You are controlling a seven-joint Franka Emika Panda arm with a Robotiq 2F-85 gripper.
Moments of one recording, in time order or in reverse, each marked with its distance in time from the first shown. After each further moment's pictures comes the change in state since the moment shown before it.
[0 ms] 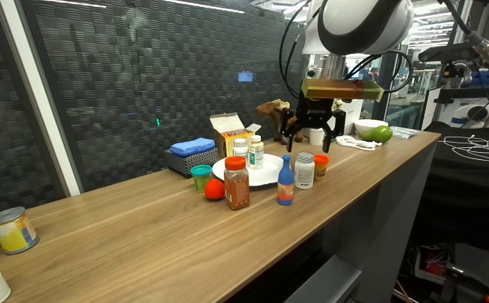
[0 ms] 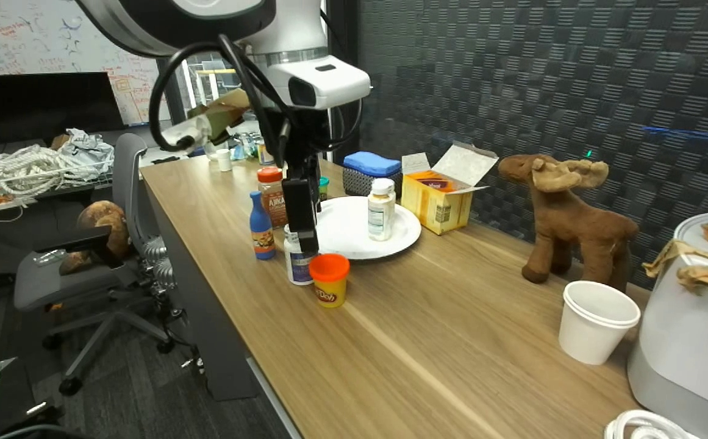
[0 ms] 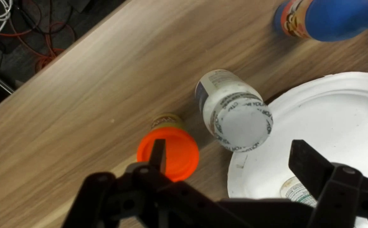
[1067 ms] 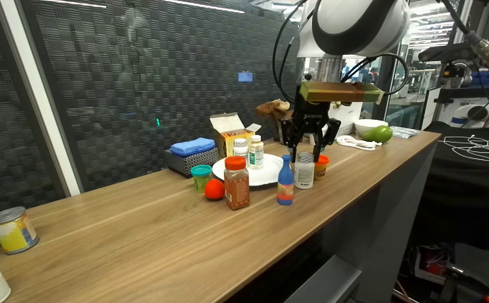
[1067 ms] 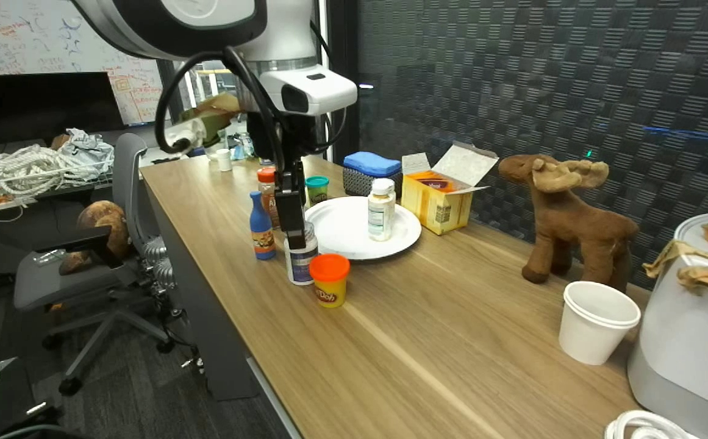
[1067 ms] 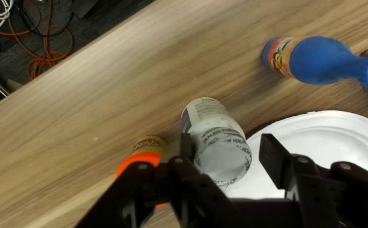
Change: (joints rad) arm 0.008 0.008 0.031 -0.001 0.032 -0.025 -0.070
